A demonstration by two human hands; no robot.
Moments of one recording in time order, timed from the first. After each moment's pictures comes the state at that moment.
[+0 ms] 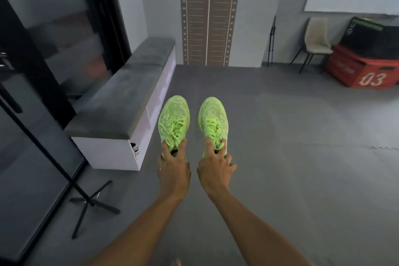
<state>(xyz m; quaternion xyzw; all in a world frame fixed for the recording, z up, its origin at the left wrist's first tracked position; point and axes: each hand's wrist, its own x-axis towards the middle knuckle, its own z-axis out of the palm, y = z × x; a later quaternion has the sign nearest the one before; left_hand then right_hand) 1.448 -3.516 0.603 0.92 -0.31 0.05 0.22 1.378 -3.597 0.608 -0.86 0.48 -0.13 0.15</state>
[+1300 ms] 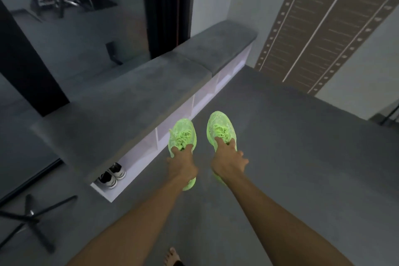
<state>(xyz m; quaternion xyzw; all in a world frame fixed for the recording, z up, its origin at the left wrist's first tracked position) 2.023 -4.092 0.515 0.95 -0.02 -0.19 0.24 1.990 -4.216 0.568 -0.95 0.26 0.14 0.12</state>
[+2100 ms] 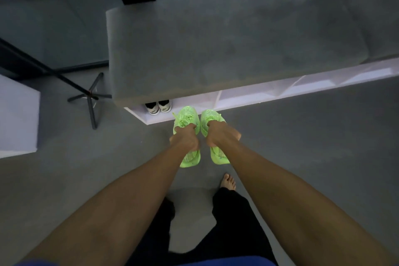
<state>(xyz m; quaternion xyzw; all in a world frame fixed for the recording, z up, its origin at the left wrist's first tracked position) 2.229 -4.052 0.256 0.82 0.36 -0.34 0.29 2.297 -4.153 0.314 -0.89 -0.12 0.44 -0.03</state>
